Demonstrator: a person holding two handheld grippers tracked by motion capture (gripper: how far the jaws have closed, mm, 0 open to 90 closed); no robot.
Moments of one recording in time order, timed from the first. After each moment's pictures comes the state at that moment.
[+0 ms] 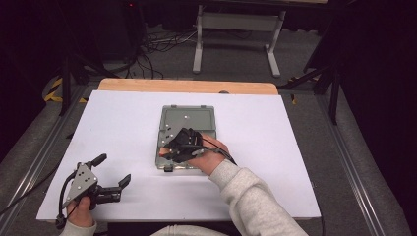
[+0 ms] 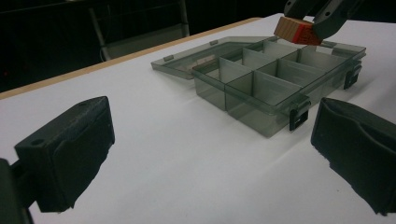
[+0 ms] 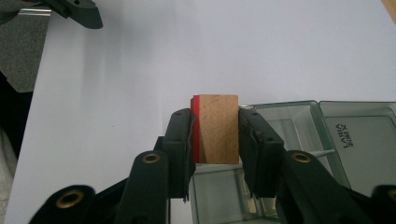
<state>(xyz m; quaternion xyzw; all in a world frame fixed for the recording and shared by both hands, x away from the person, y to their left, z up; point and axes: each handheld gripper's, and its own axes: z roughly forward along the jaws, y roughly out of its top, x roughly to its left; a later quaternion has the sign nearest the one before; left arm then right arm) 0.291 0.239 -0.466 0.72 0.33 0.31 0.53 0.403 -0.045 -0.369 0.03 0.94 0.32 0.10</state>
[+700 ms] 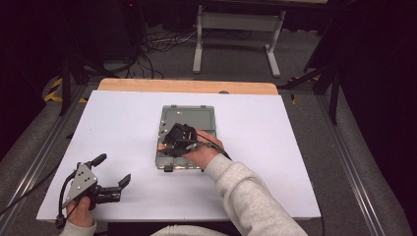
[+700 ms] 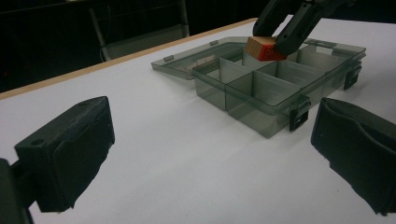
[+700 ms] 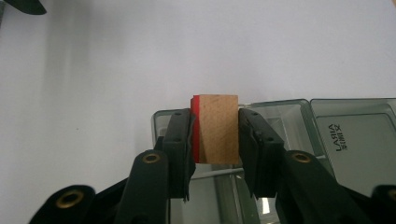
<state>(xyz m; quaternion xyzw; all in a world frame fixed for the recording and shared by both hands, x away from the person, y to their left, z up) 0.291 0.239 -0.466 0.72 0.33 0.30 0.53 0.427 -0.030 -0.382 0.04 0.95 0.30 0.10</state>
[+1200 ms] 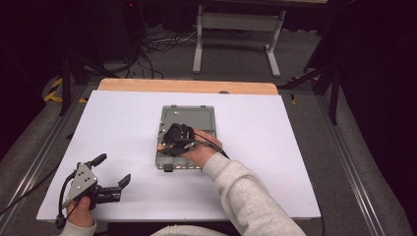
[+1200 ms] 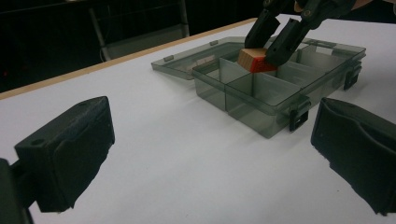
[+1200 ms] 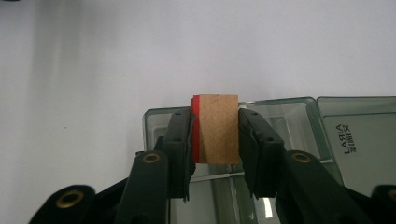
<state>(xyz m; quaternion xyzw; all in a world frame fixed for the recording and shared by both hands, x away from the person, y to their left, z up) 0.291 0.239 -0.466 0.72 0.33 0.31 0.53 0.434 -0.025 -0.391 0.04 0.95 0.29 0.09</state>
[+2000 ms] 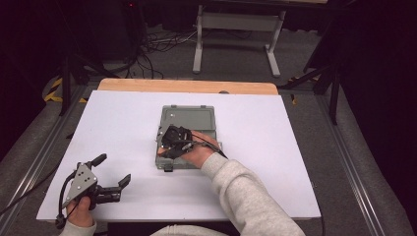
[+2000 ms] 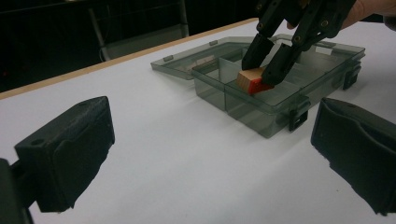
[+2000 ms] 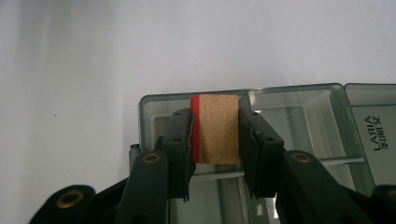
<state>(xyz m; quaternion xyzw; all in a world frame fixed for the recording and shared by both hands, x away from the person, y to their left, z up) 0.291 0.239 -0.466 0.72 0.33 0.30 0.53 0.441 -0.019 -0.409 0.03 0.96 0.26 0.07</state>
